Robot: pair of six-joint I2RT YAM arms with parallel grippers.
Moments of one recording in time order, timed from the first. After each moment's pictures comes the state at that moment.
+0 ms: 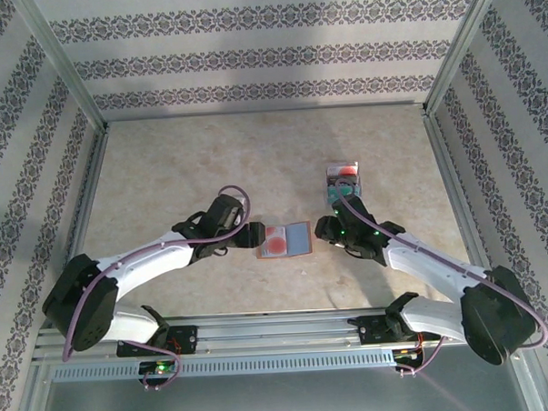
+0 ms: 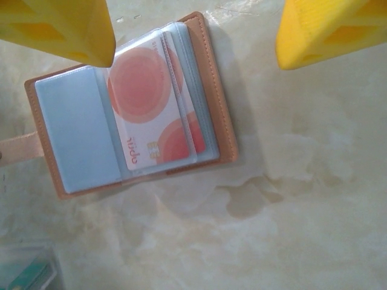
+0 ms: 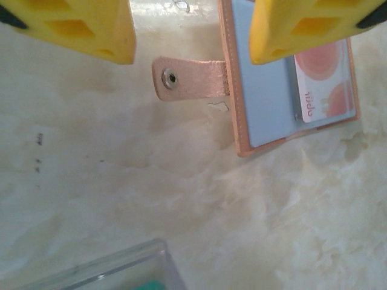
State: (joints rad) left arm -0.69 1.39 0.75 -0.24 0.05 -0.59; right arm 0.55 1.13 0.58 -0.38 0.03 0.87
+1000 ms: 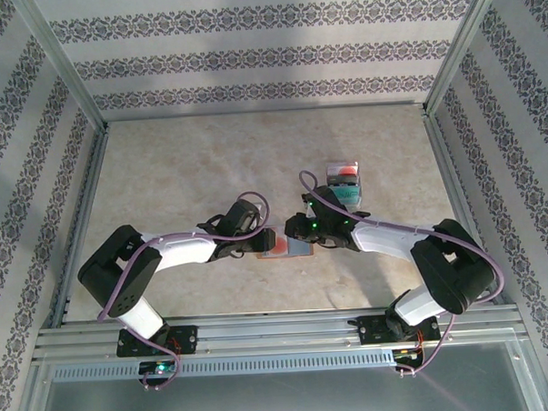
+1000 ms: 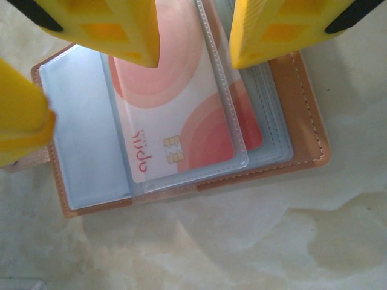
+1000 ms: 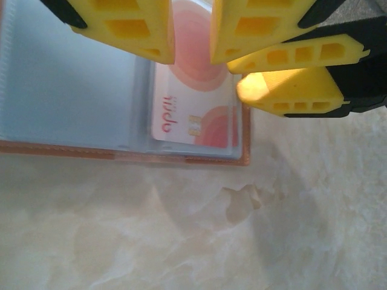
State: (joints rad) left arm -0.71 1.63 0.76 0.00 0.17 -0.66; right arm 0.62 1.50 0.68 -0.02 -0.32 0.84
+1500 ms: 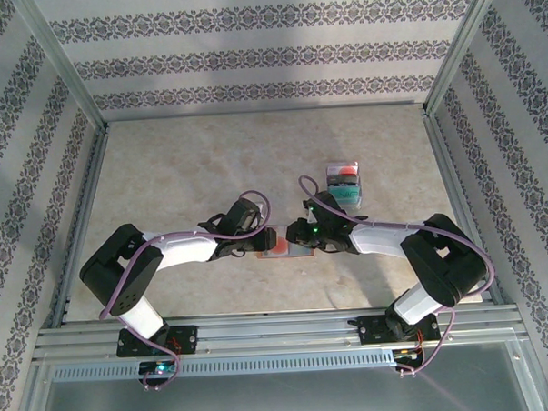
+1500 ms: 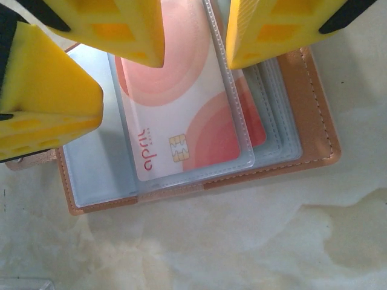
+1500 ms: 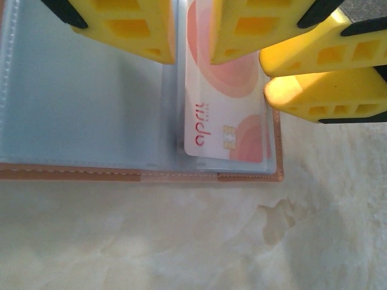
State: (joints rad) left arm -0.71 1.64 0.76 0.00 0.18 -0.66; right arm 0.60 1.55 0.62 0.05 -0.35 0.87
